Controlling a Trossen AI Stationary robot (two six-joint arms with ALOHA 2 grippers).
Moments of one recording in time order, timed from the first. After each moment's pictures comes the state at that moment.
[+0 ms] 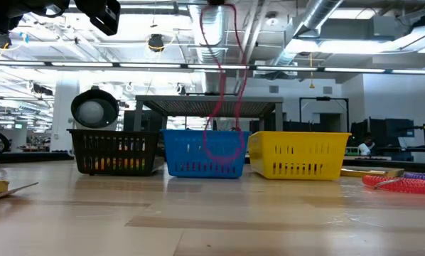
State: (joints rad) left arm -0.44 1.07 0.32 0.83 -0.12 -0.09; right arm 0.52 2.16 2.13 -1.19 0.50 -0.04
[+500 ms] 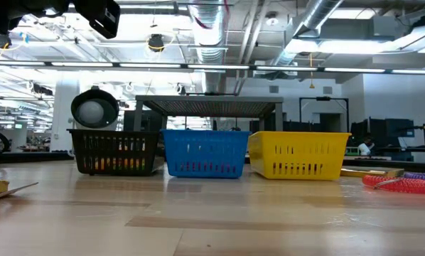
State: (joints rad) left arm -0.44 1.07 0.32 0.80 -0.12 -0.09; right arm 0.49 1.97 2.20 -1.17 0.51 -0.11
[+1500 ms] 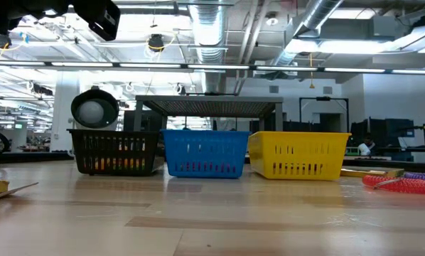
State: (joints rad) left arm -0.44 1.07 0.32 0.79 -0.12 -0.12; right arm 0.33 1.29 1.05 -0.05 0.12 -0.15
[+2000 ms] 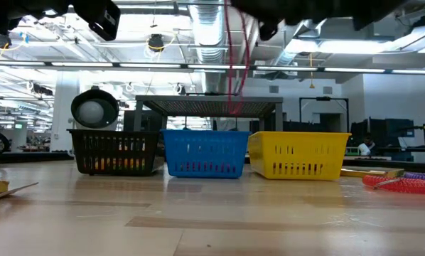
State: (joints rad) left arm -0.44 1.07 0.32 0.79 -0.12 -0.11; right arm 0.15 1.42 0.75 0.51 -0.08 -0.10
